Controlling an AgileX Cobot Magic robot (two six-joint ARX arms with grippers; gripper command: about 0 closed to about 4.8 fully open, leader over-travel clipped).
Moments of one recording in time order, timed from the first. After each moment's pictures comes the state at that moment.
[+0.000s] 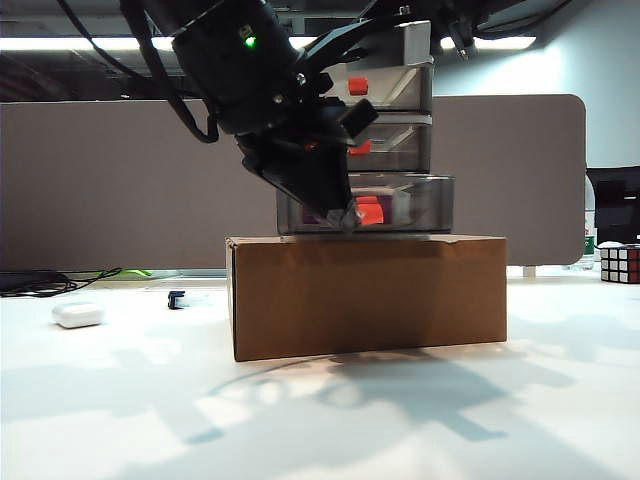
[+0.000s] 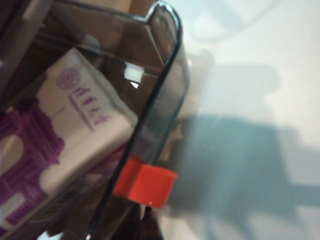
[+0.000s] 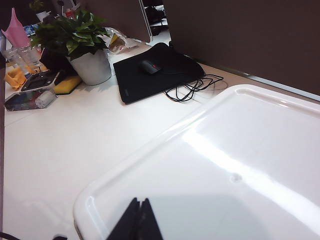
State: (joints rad) left arm -0.90 1.50 0.99 -0.25 -0.10 0.32; right arm 0.38 1.42 1.07 0.17 -0.61 0.09
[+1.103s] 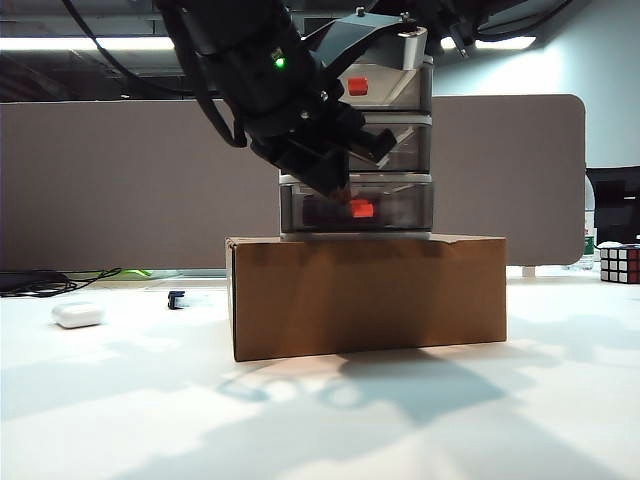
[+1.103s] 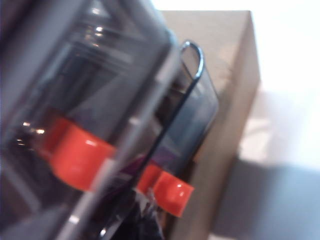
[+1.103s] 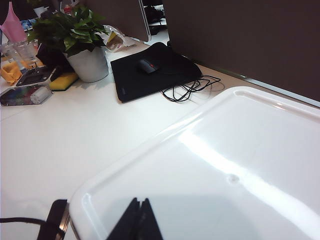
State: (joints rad) left arm -0.90 1.55 0.99 -0.03 -0.32 0.34; right arm 0.38 1.42 1.07 0.16 -0.60 0.05
